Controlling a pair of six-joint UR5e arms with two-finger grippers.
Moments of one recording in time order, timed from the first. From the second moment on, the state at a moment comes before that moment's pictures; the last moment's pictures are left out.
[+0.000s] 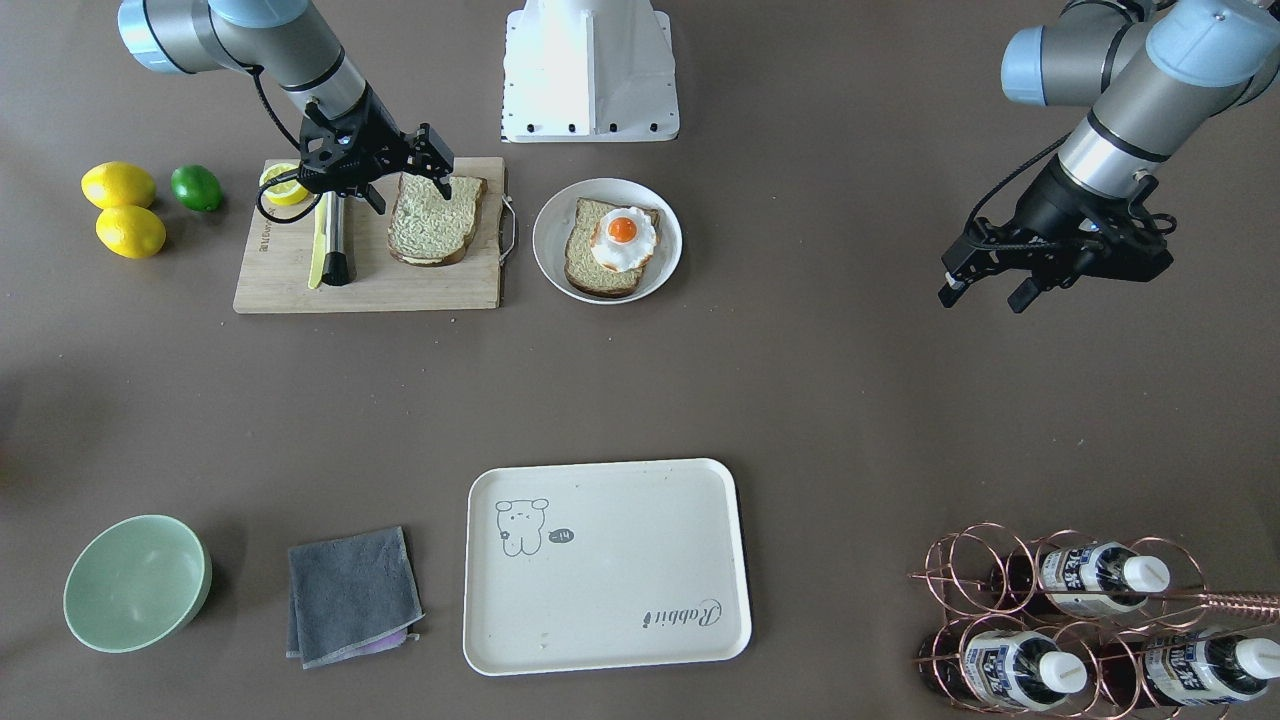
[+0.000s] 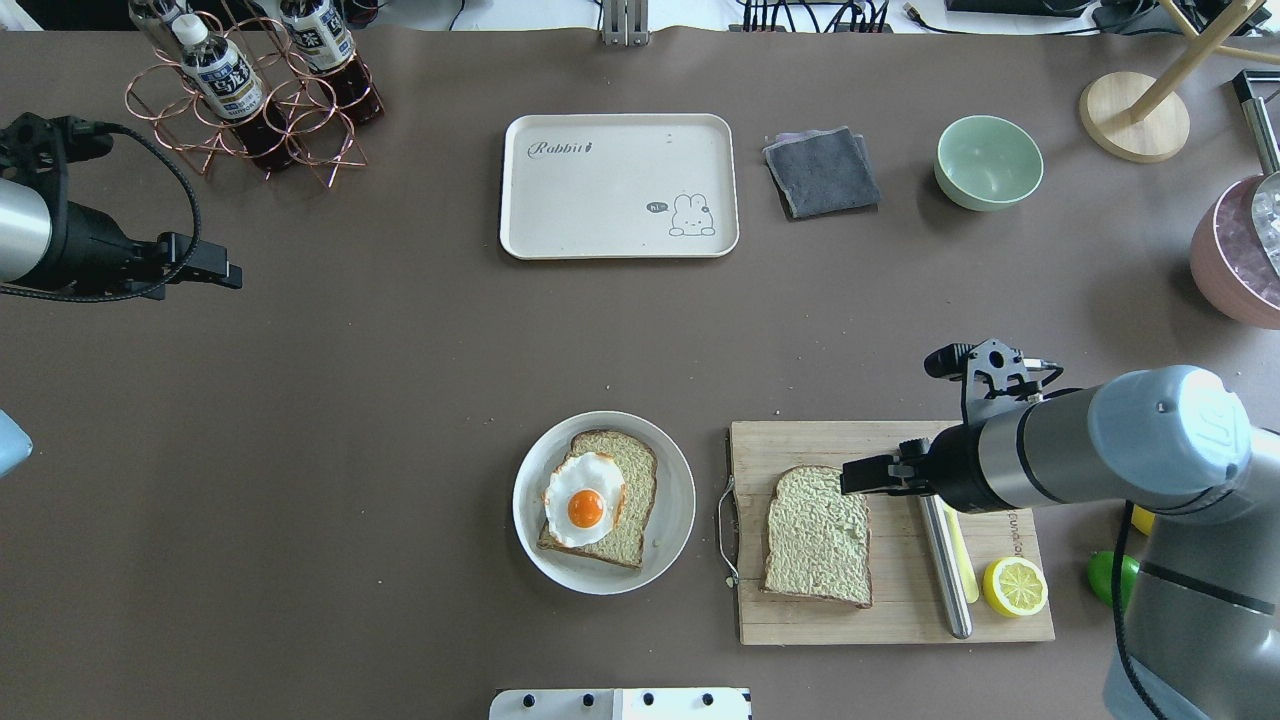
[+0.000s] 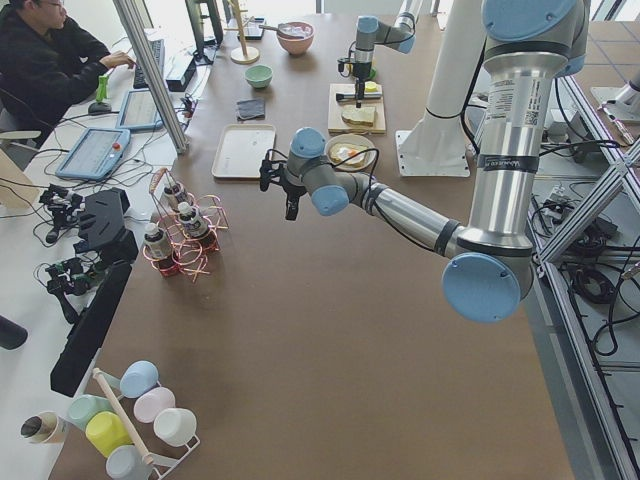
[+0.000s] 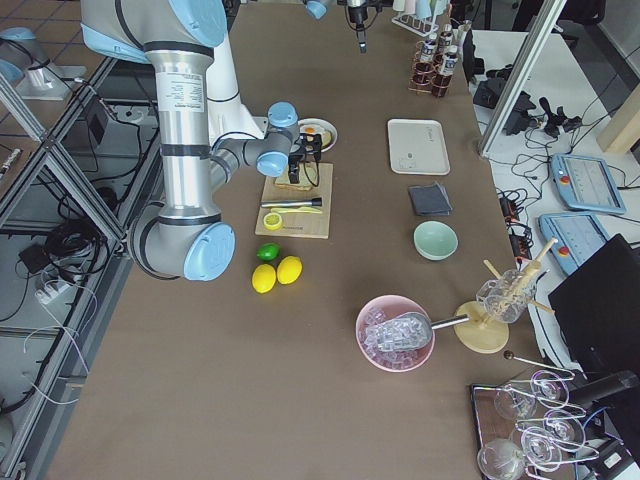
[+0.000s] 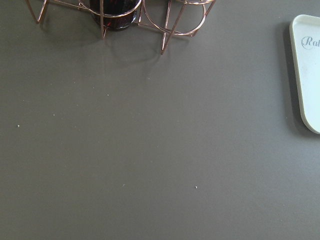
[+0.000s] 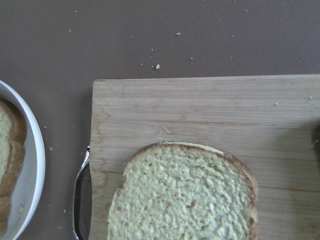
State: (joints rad) left arm -0.94 -1.65 -1.89 -2.12 -2.10 -1.07; right arm 0.35 -1.50 2.03 -1.09 1.79 1.35
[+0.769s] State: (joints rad) left arm -0.94 -1.66 -1.88 -2.12 -2.10 -1.07; right arm 0.34 -1.50 1.98 -1.09 1.79 1.36
